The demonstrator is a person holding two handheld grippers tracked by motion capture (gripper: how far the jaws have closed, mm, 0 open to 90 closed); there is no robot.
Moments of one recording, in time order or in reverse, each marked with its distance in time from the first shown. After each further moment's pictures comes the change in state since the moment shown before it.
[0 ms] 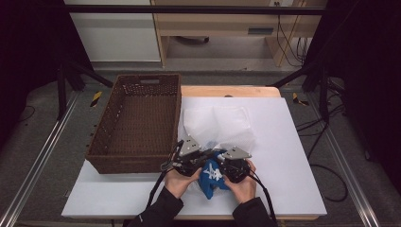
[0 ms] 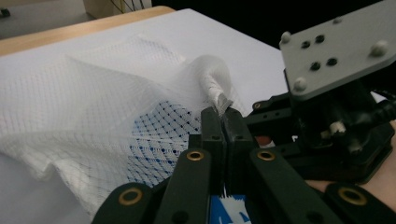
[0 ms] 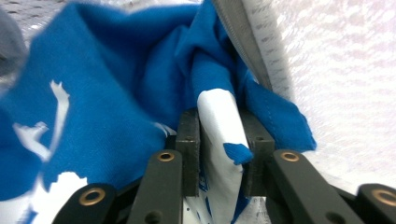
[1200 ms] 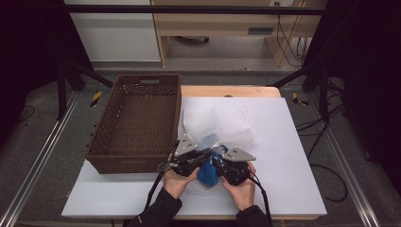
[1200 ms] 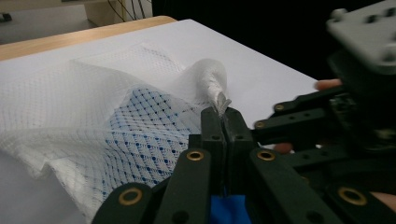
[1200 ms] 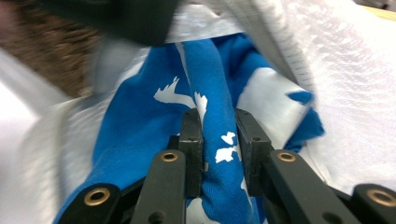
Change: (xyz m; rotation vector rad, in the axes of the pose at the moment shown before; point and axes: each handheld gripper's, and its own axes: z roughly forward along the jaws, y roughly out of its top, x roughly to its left) left arm 0.001 0.003 -0.009 -0.048 -0.008 -0.019; right arm 0.013 0.015 -0.021 -0.082 0.067 0.048
